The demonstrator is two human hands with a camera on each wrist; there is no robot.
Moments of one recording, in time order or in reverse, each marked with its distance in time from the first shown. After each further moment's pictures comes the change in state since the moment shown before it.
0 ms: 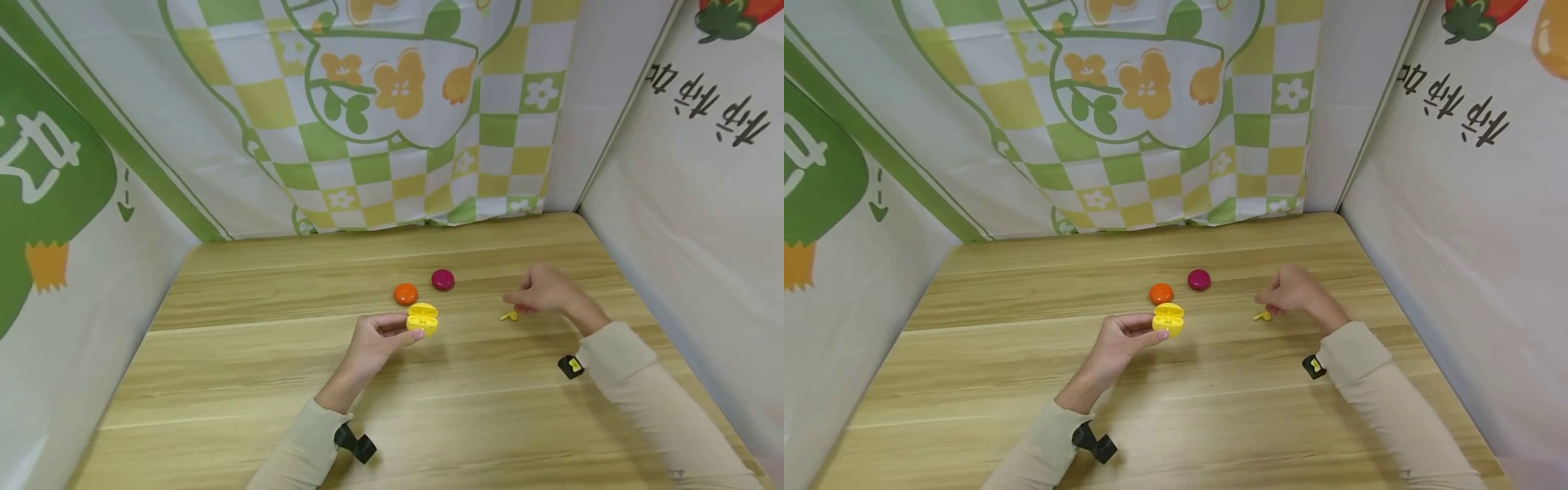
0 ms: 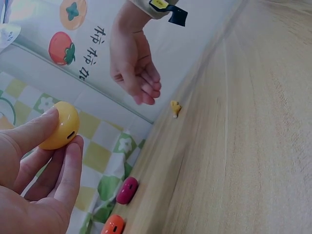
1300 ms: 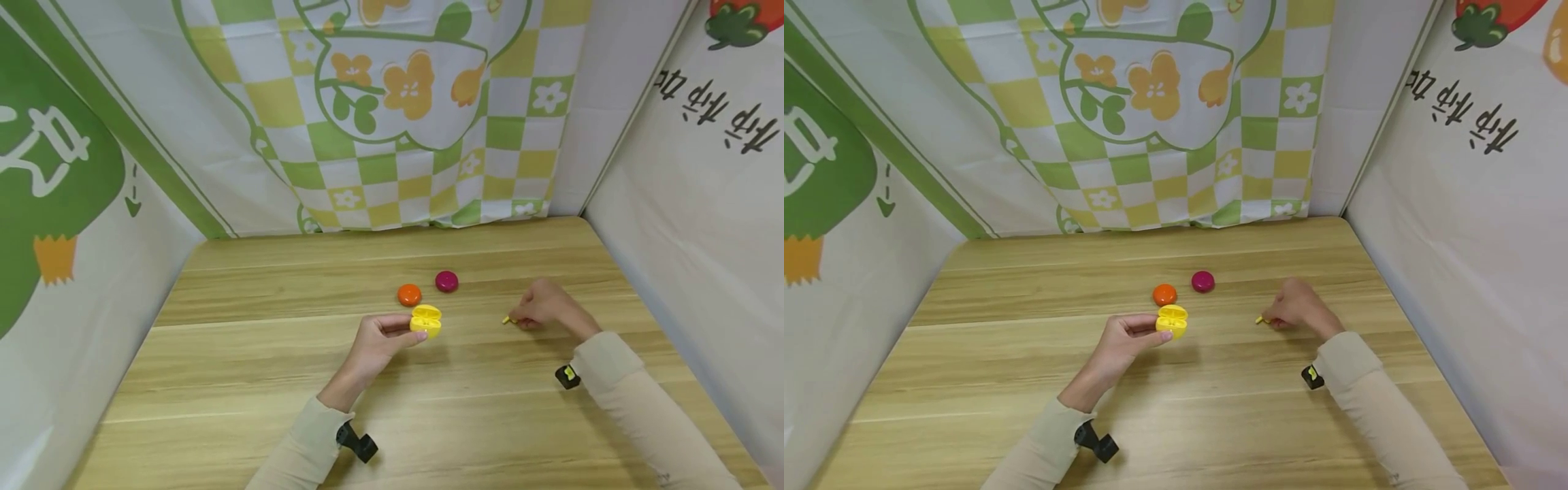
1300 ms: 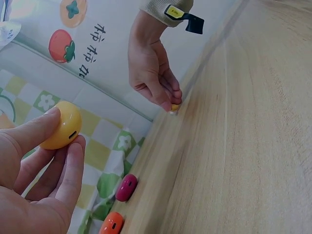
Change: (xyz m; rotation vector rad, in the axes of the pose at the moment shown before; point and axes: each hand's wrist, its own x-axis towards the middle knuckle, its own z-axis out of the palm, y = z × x) left_hand 0.000 -0.002 -0.003 0.011 -0.005 -0.010; right_hand 0.016 0.027 0.025 -0.032 0.003 0.052
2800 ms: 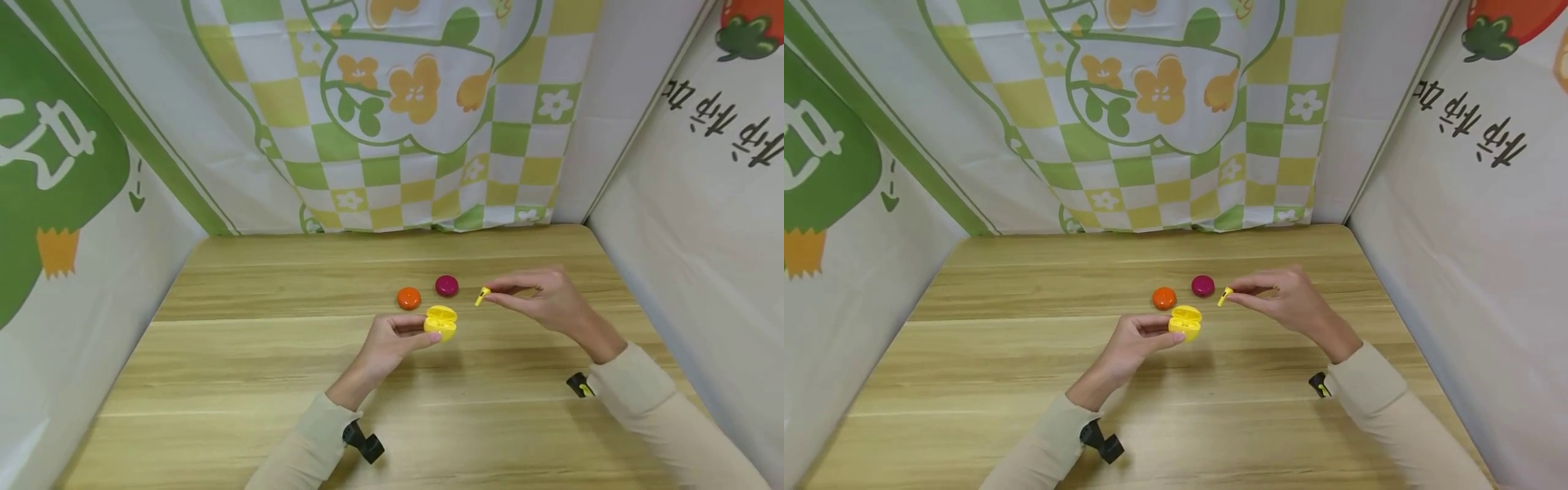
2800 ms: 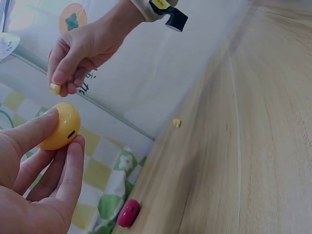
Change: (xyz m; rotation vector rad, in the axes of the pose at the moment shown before) left_hand 0.006 0.010 0.019 -0.010 -0.055 -0.003; right_hand -0.034 -0.061 -0.016 0.090 0.433 -1.079
